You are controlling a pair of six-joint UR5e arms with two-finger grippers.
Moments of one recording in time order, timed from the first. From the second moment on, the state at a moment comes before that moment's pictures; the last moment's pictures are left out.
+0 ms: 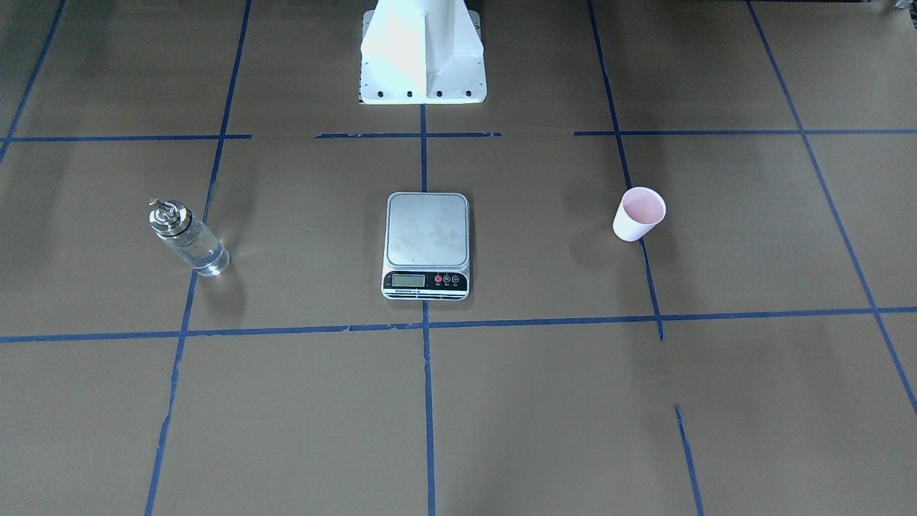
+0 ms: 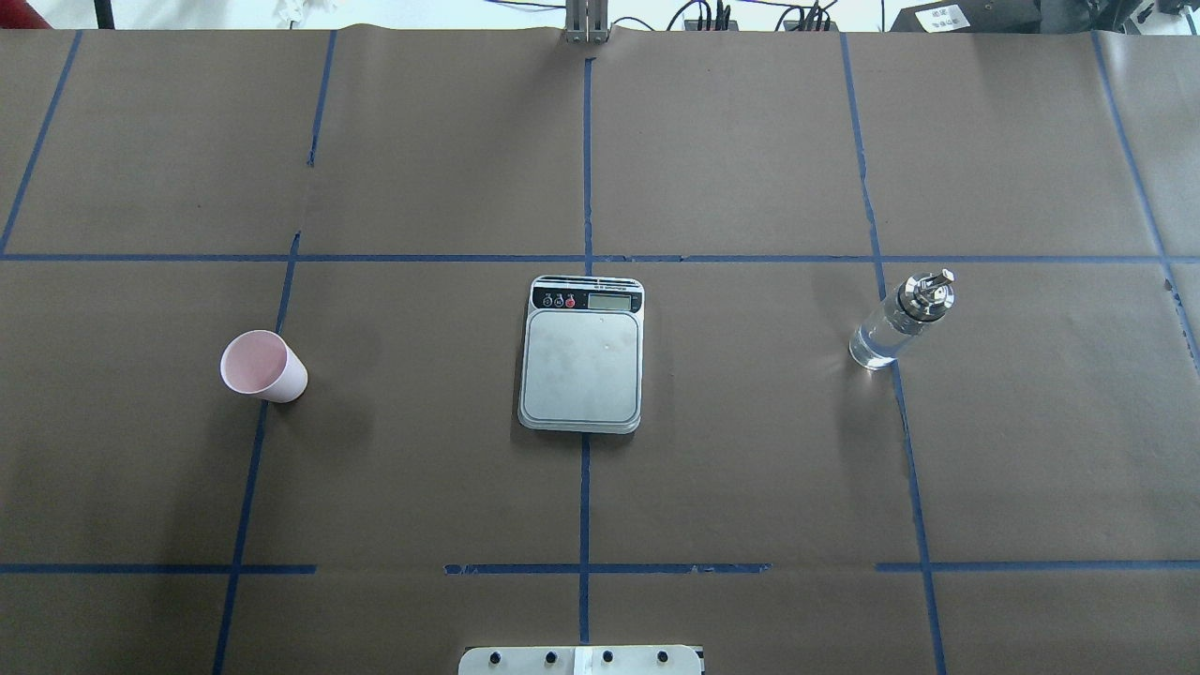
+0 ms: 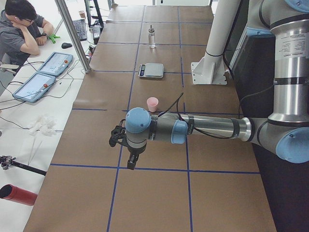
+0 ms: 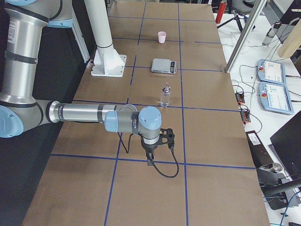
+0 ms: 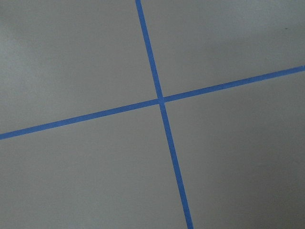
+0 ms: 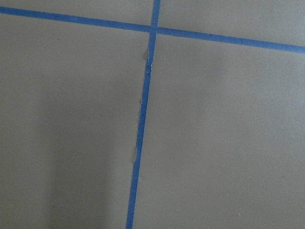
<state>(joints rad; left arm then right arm) -1.62 -1.48 -1.73 -1.64 -2.38 0.17 1.57 -1.81 1.82 -1.59 2.30 -0.11</state>
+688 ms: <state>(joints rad) -1.62 -1.48 -1.74 -1.68 -2.38 0.17 1.57 -1.81 1.83 -1.57 2.30 -0.11</state>
